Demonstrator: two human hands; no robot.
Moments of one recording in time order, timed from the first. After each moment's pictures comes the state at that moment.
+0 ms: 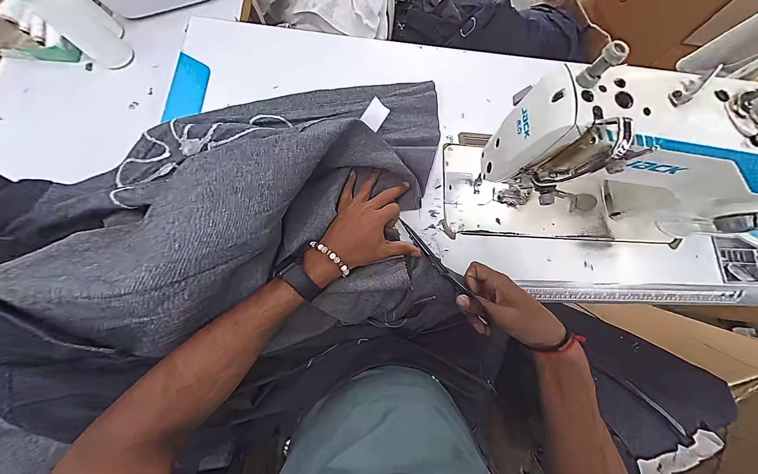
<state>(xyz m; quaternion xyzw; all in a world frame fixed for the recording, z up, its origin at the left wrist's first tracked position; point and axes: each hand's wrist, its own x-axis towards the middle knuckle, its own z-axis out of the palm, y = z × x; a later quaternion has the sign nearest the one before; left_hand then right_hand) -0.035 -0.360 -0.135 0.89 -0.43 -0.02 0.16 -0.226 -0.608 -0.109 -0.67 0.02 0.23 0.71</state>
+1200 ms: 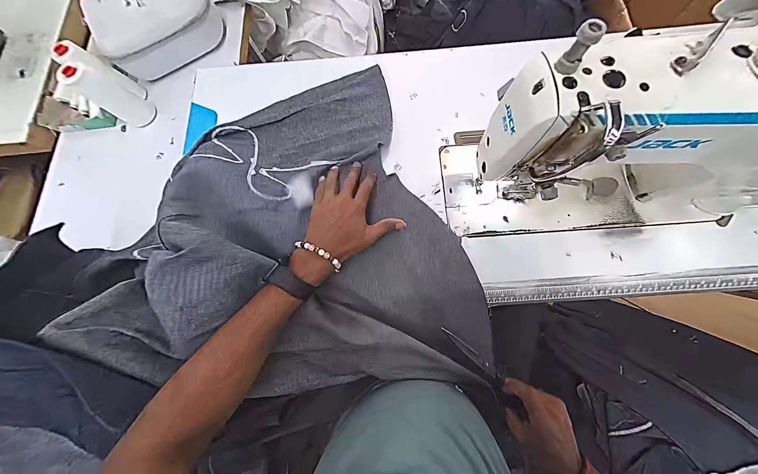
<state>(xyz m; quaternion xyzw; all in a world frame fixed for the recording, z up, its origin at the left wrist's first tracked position) 0.008 -0.349 -0.132 0.94 -0.34 -0.01 0.04 -0.420 -0.563 -0.203 -0.96 0.08 -0.11 0.25</state>
